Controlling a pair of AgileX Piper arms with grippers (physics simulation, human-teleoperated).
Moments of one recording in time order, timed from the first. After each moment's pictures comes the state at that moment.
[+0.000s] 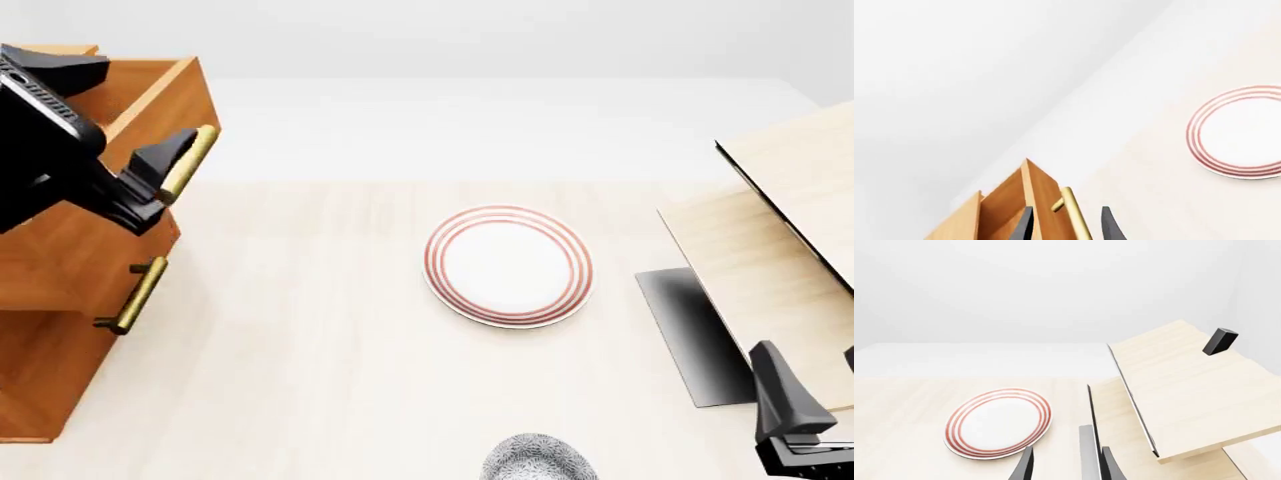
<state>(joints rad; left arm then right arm) -0.27 0.87 -0.82 0.13 0.66 0.00 0.01 -0.01 -0.01 0.00</state>
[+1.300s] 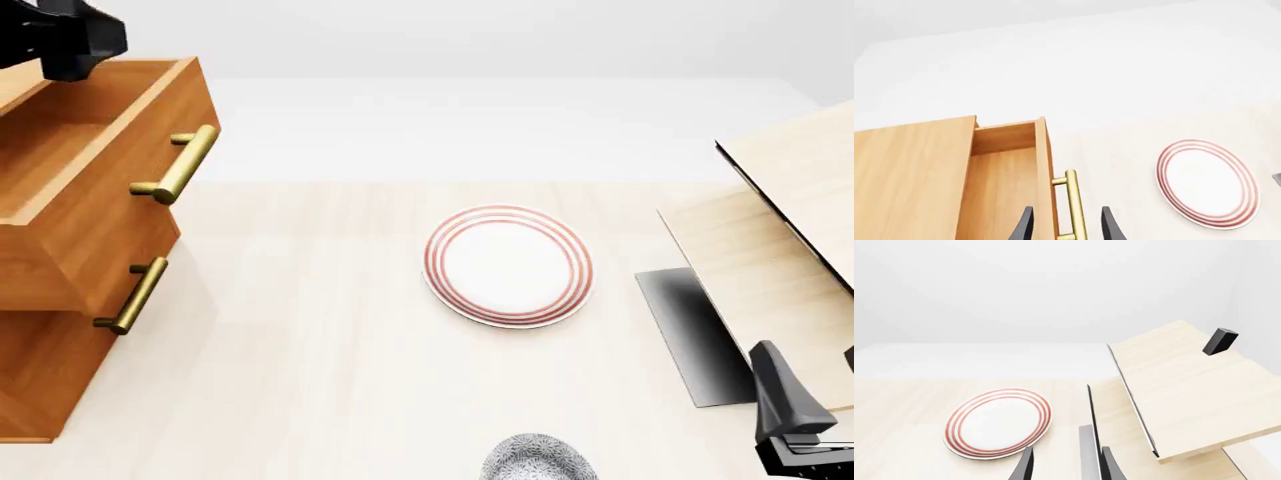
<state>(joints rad) -0.11 1.08 -1.35 0.72 0.07 0.00 0.01 -0.01 -0.01 0.00</state>
